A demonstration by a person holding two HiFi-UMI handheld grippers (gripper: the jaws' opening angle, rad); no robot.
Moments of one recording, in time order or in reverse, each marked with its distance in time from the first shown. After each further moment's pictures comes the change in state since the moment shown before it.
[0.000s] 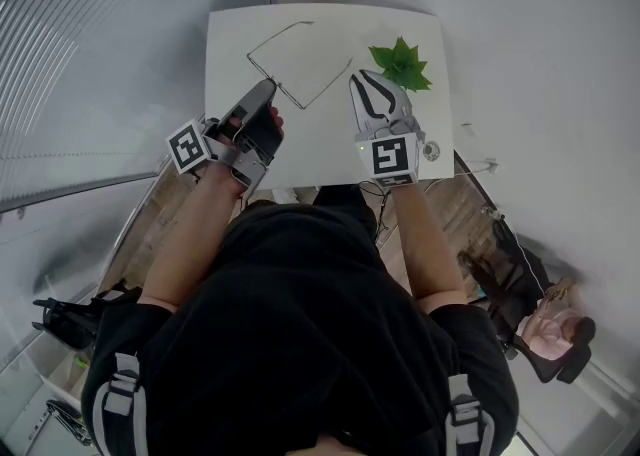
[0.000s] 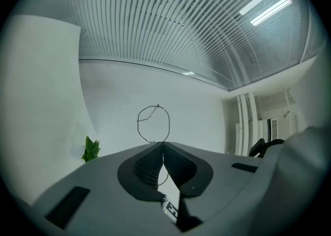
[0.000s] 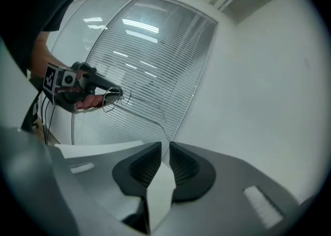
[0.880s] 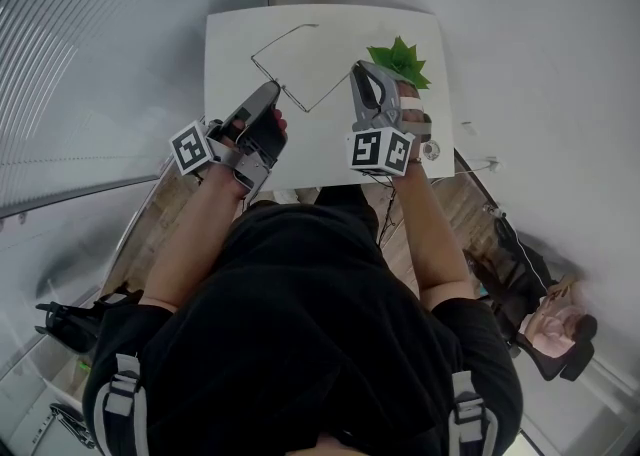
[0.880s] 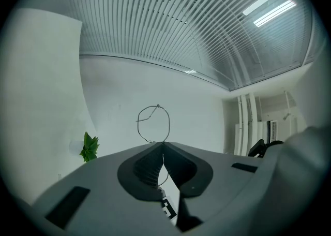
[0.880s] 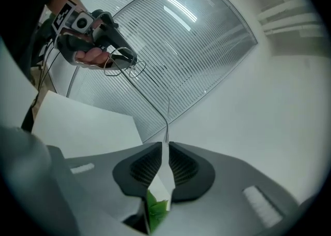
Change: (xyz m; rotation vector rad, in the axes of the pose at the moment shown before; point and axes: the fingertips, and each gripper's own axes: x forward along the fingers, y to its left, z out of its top) left arm 0.006 -0.002 -0.008 -0.021 0.026 -0.006; right arm 0.017 -0.007 -0.010 -0.443 0.136 -0.088
